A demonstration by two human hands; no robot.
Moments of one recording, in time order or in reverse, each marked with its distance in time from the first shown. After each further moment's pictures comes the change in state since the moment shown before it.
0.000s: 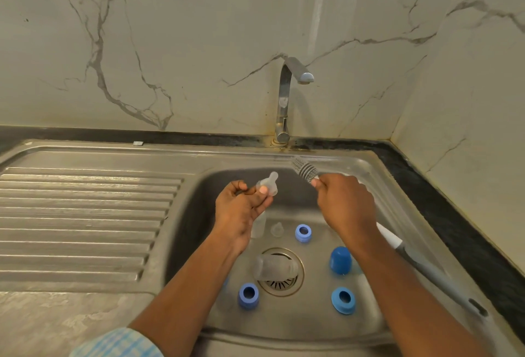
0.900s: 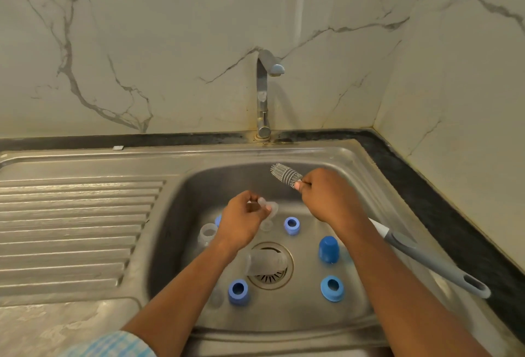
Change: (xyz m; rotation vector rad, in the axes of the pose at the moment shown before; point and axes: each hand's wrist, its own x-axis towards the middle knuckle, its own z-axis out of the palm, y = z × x) left_hand 0.013 -0.044 -0.005 0.983 -0.097 0.181; right_hand 0.006 0.021 0.006 0.145 -0.182 0.002
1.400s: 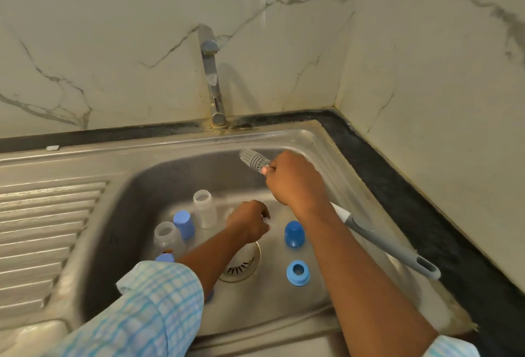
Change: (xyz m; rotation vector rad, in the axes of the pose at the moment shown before) left_hand 0.043 -0.027 0.102 0.709 -0.399 0.052; right_hand 0.008 0.021 0.003 0.052 0.079 0.074
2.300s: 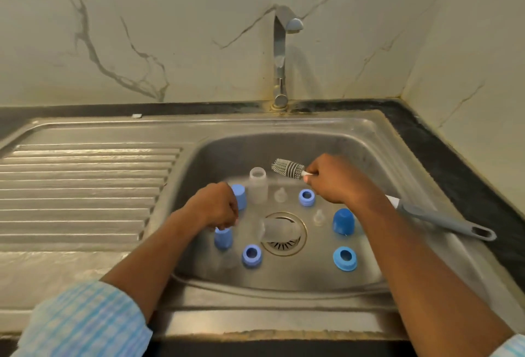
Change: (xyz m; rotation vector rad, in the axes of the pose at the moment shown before) left_hand -0.109 -0.096 -0.107 0.134 -0.063 -0.242; right_hand -0.014 -0.018 0.013 -0.133 -0.336 -0.178
